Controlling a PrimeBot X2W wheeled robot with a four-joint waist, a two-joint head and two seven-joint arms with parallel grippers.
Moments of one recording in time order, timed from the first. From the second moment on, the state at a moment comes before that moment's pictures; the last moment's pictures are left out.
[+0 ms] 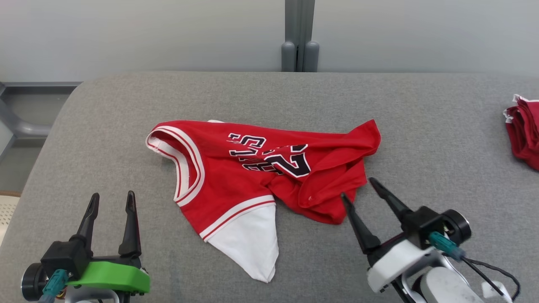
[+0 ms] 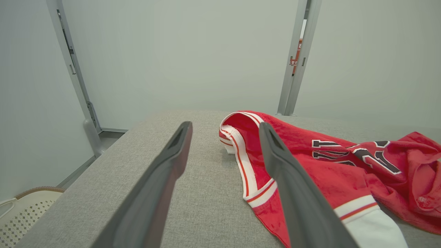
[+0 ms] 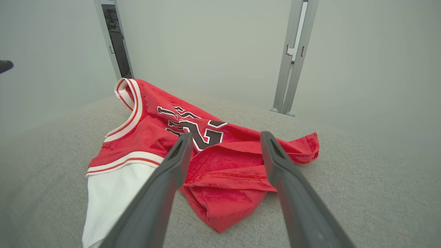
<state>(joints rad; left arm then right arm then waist) -0.03 0.15 -0.01 0.18 -0.25 -0.09 -0.26 -0.11 -0.21 0.35 0.16 0.19 0.13 -0.22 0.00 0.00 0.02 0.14</state>
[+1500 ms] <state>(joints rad) -0.08 0.06 0.00 0.23 -0.22 -0.13 -0.26 -0.04 -0.26 0.11 0.34 0.37 0.13 -0.26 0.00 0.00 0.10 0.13</state>
